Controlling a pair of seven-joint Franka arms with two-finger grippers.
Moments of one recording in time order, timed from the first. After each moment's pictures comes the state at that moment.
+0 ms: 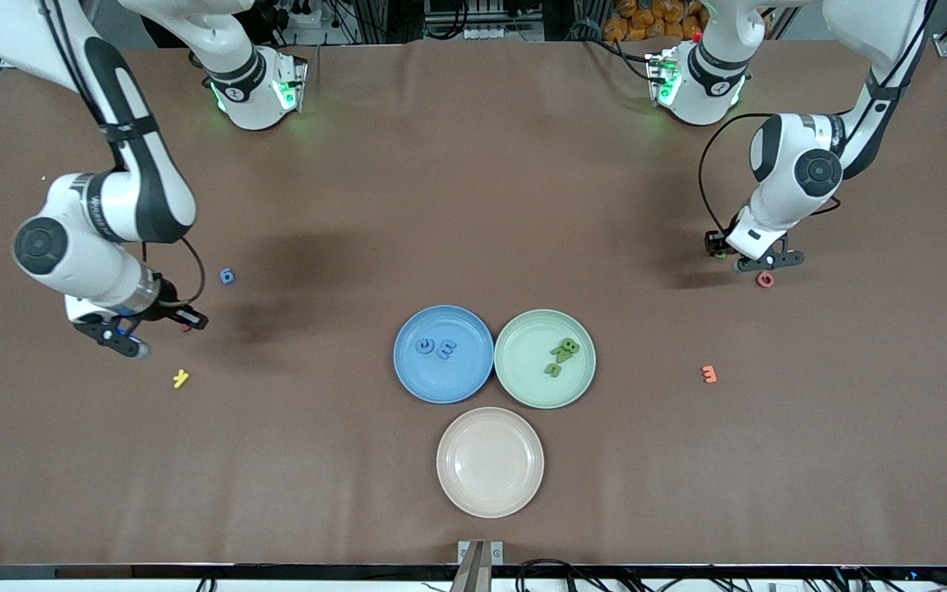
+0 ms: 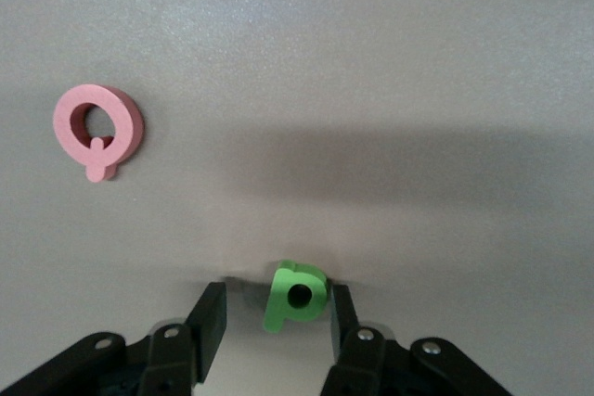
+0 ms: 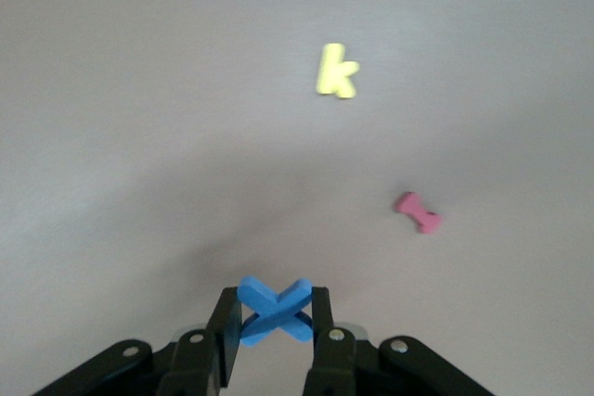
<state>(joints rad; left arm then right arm) 0.00 0.17 -0.02 -2.66 0.09 2.75 -0.21 0.01 0.29 0.00 -2.08 -0.01 2.35 0.45</state>
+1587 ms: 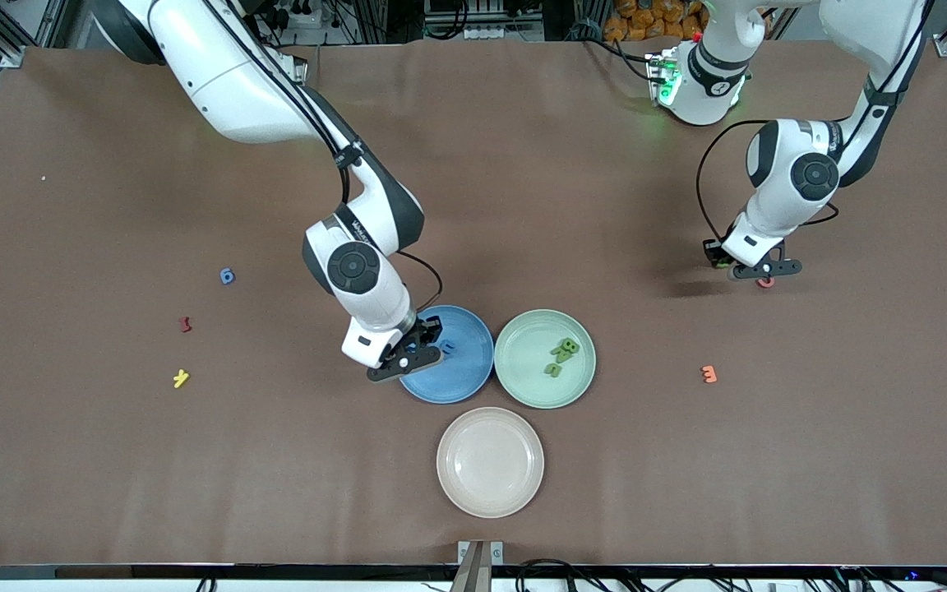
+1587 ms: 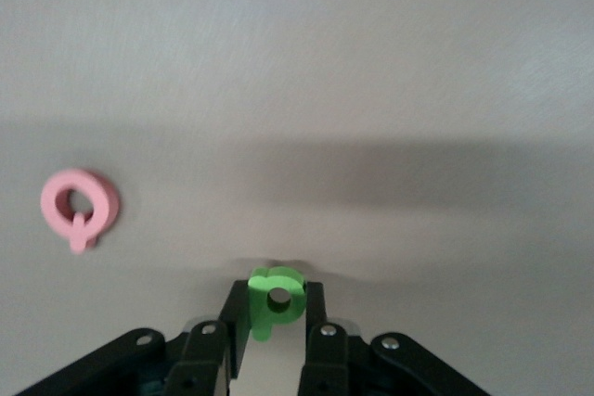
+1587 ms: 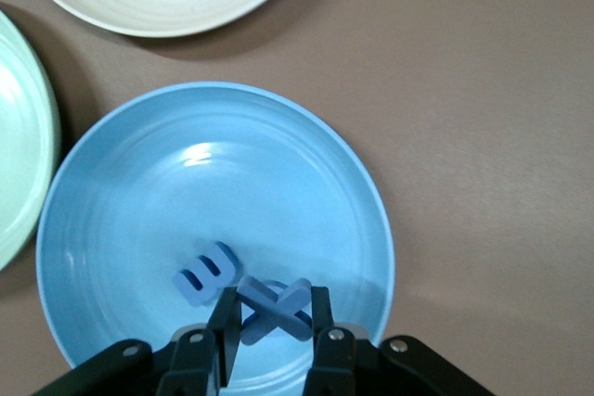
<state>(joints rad) -0.04 0.18 -0.02 -2.60 0.09 2.74 -0.21 0.48 0.76 0.11 -1.48 -0.04 2.35 0.28</state>
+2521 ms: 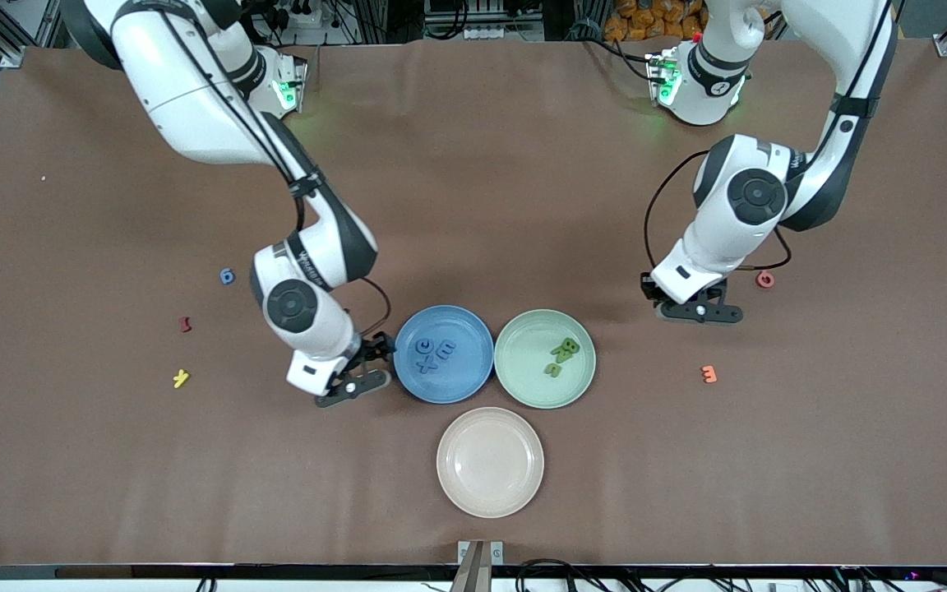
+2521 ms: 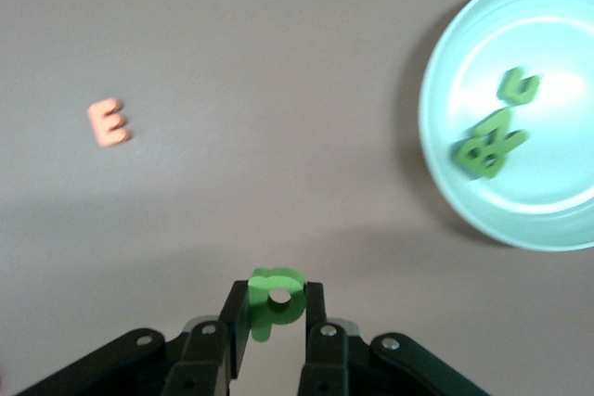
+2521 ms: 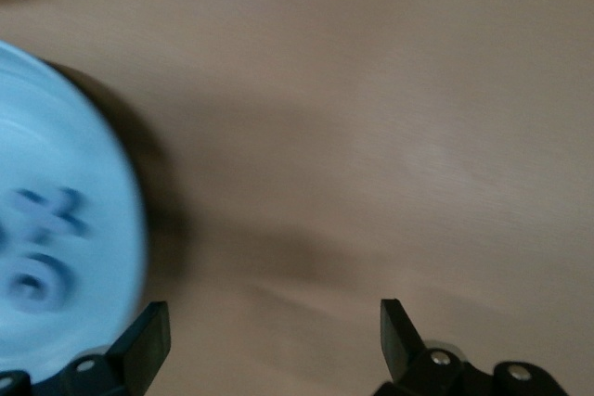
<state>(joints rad) -0.23 0.25 -0.13 -2.12 0.06 2.43 -0.28 0.34 0.74 0.08 -1.53 -0.05 2.31 0.05</state>
